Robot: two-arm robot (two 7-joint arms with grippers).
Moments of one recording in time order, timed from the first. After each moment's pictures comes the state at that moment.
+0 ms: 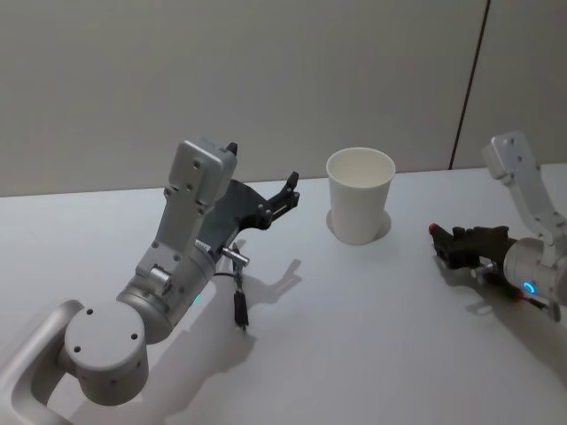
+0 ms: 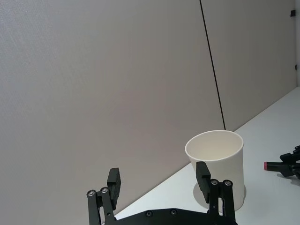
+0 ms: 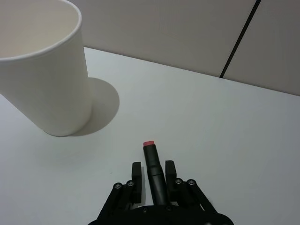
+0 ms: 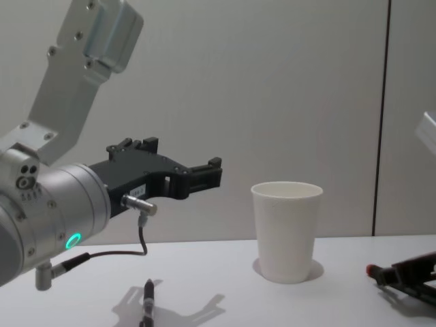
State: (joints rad) left arm -0.24 0.38 0.45 -1.63 -0.20 0.01 -0.01; right arm 0.35 0.29 -0.27 -1.42 0.17 0.63 0.25
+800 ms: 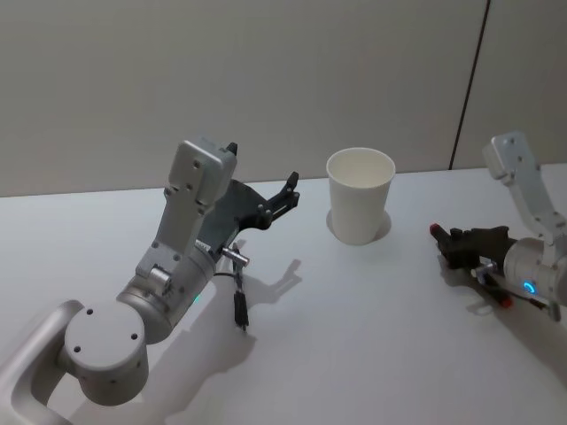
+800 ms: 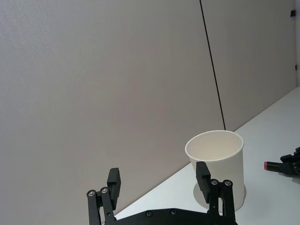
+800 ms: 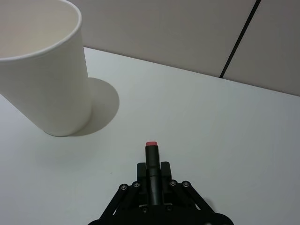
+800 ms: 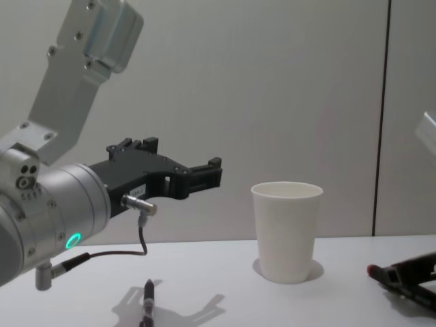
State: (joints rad) left arm -0.24 0.38 0.45 -1.63 -0.20 0.01 -0.01; right arm 0.35 0.29 -0.27 -1.42 0.17 0.63 0.25
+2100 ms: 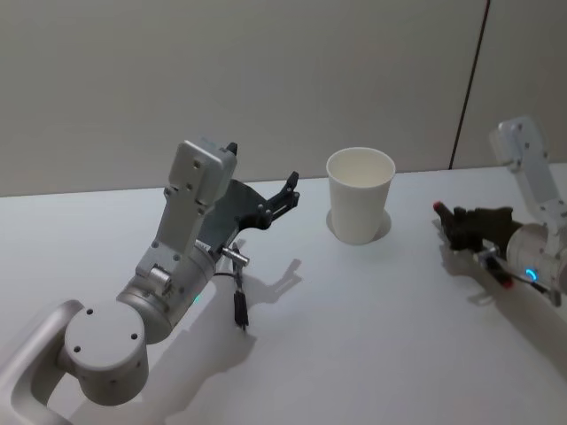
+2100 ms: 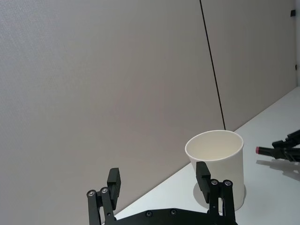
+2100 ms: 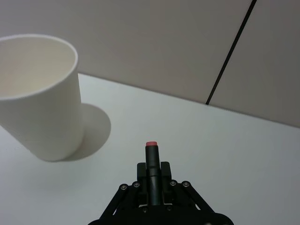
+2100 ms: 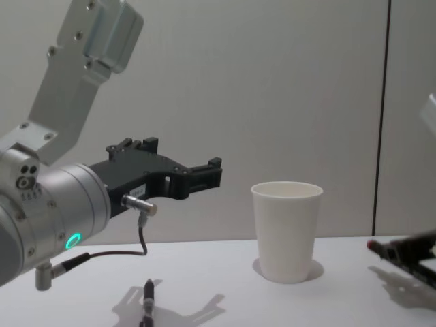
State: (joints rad) left arm -0.24 0.38 0.45 -1.63 -0.20 0.01 -0.01; right arm 0.36 0.29 -0.27 -1.41 0.16 0.55 0.23
